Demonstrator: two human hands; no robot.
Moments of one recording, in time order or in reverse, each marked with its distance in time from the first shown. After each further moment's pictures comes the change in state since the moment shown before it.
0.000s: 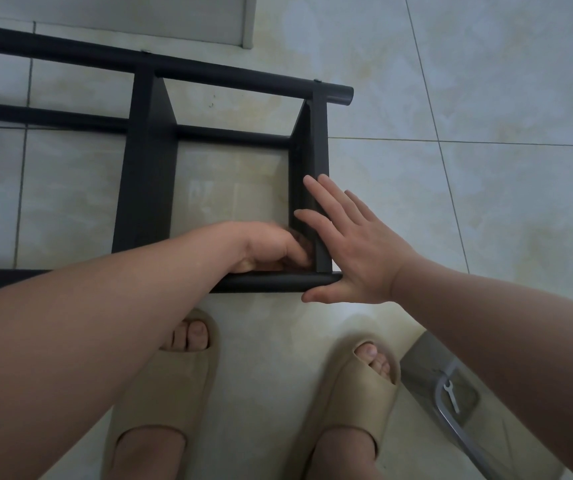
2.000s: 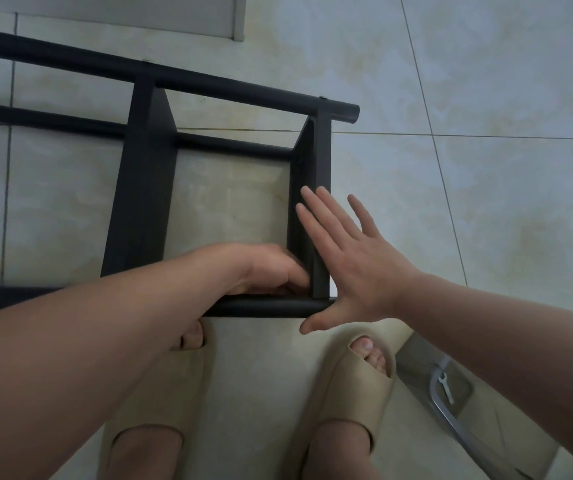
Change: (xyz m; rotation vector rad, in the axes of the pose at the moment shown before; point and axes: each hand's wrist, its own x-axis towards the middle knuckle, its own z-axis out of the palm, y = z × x) left_hand -0.003 -0.016 0.018 0.155 0.029 -0.048; right_hand -0.017 -0.019 -0.004 -0.094 -0.107 0.051
